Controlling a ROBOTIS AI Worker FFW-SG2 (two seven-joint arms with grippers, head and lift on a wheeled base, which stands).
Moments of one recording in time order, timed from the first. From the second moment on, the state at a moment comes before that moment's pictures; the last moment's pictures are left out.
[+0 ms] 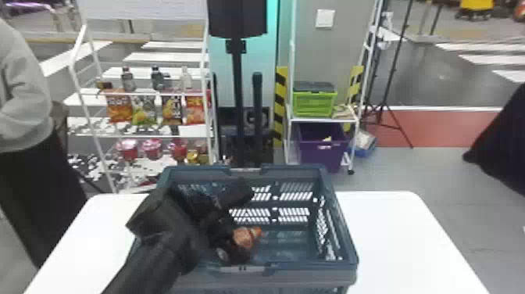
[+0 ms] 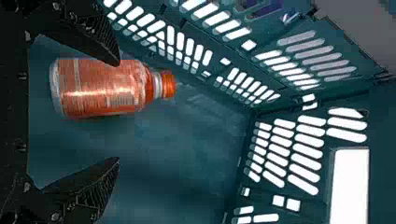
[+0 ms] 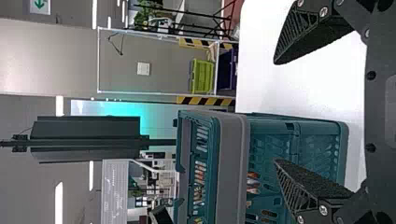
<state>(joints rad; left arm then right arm) -0.58 0.04 -0.34 -0.99 -0.66 0.49 -0.94 0.90 -0.04 0.09 -2.10 0.09 -0.24 -0.01</state>
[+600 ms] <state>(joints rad) -0.30 0.03 -0.04 -1.69 -0.52 0.73 -0.94 0.92 -0.04 0.09 -2.13 0.09 -0.24 -0.01</state>
